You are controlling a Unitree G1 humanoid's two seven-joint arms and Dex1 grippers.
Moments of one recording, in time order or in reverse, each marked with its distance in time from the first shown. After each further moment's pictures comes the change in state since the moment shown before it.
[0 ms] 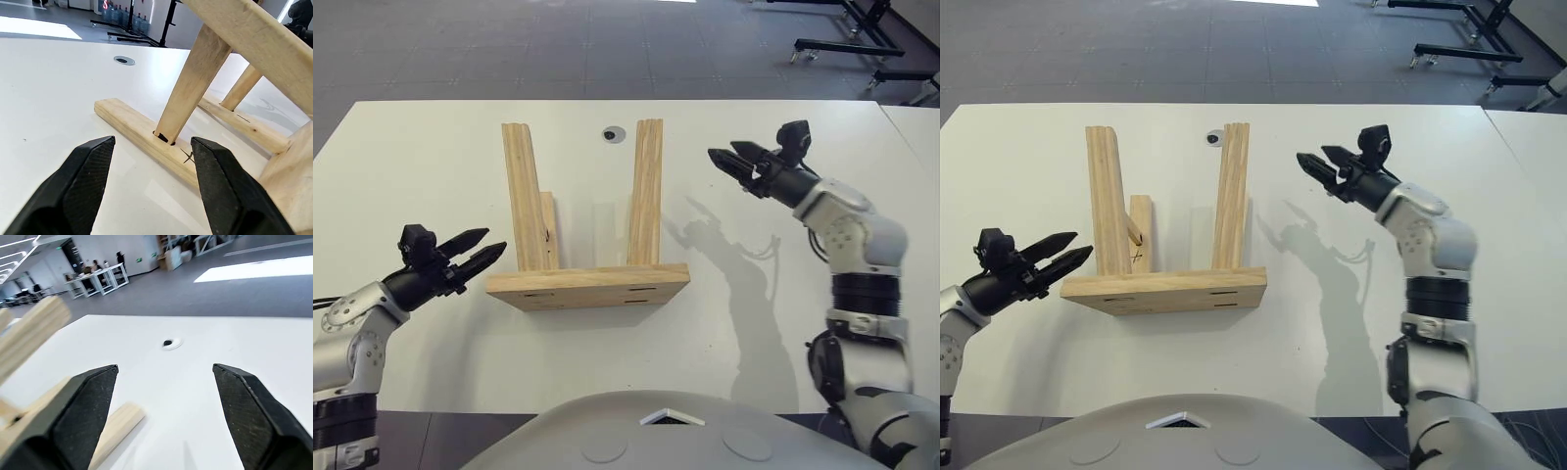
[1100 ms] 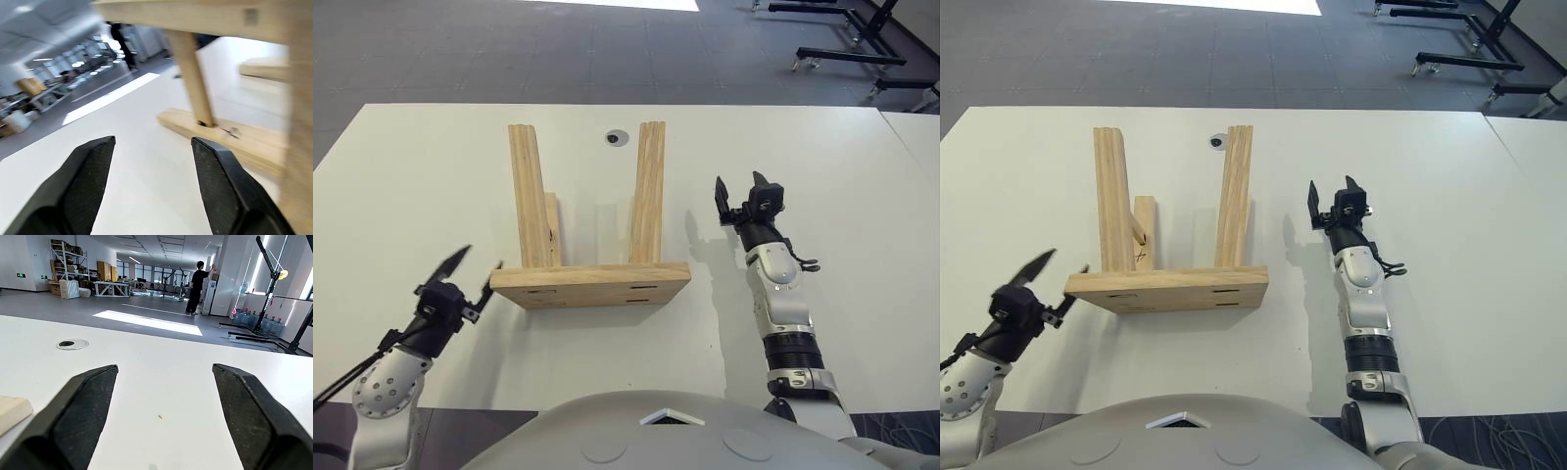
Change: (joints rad) left arm 0.247 -0.325 -0.017 -0.128 0.481 -0.581 0.588; right arm 0.300 0.179 0.083 0.073 -0.333 -0.587 -0.361
